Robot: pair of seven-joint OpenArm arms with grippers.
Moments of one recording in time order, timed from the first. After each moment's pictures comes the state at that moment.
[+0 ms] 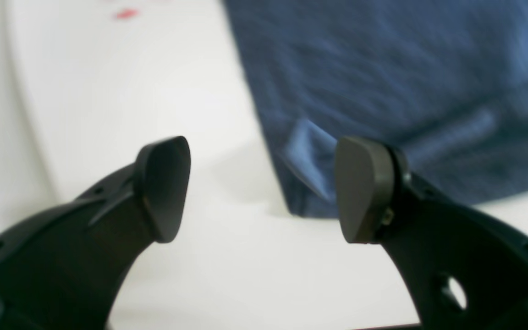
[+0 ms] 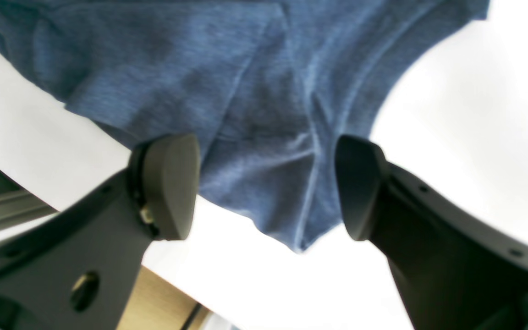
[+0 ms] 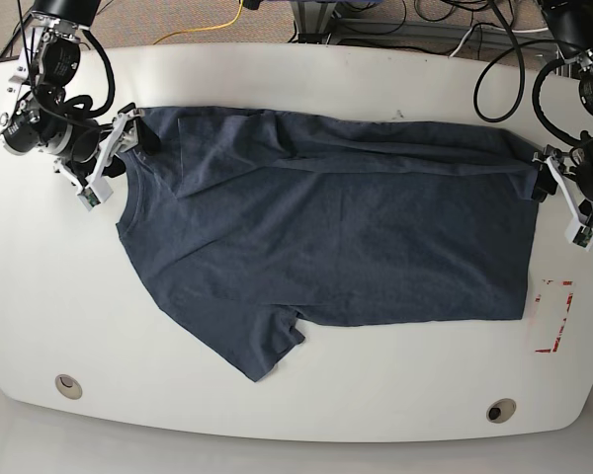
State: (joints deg) left arm 4.0 -26.7 -31.0 102.8 -28.4 -42.0 72.2; right arm -12.0 21.8 26.5 103.3 50.1 40.4 -81.3
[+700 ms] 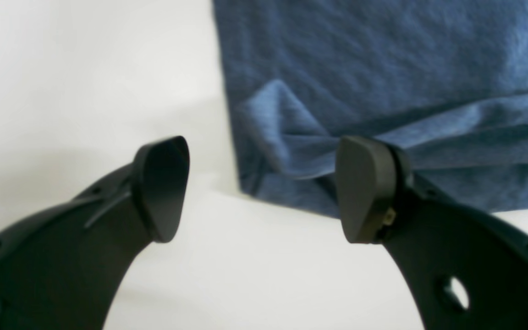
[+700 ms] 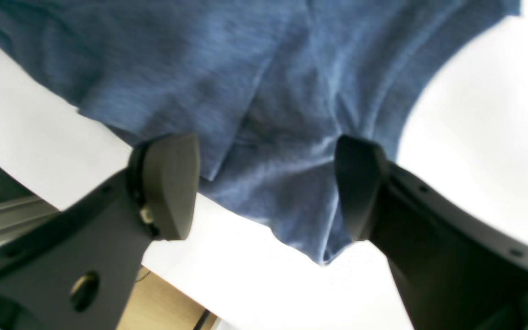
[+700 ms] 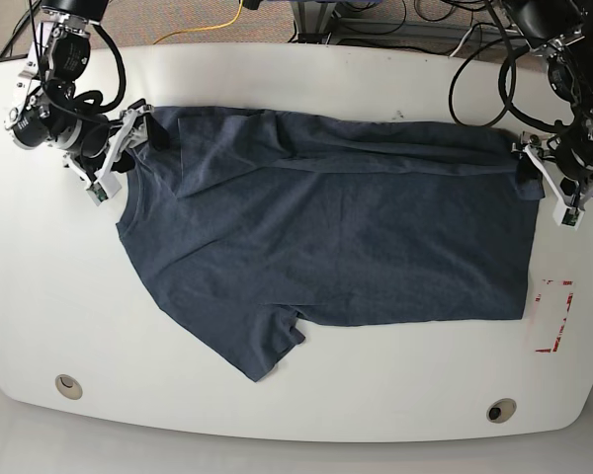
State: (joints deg) left arm 4.3 -15.5 -34.8 102.7 -19.2 -39.8 72.2; right arm -12.7 19.7 26.4 103.4 48.9 40.4 -80.5
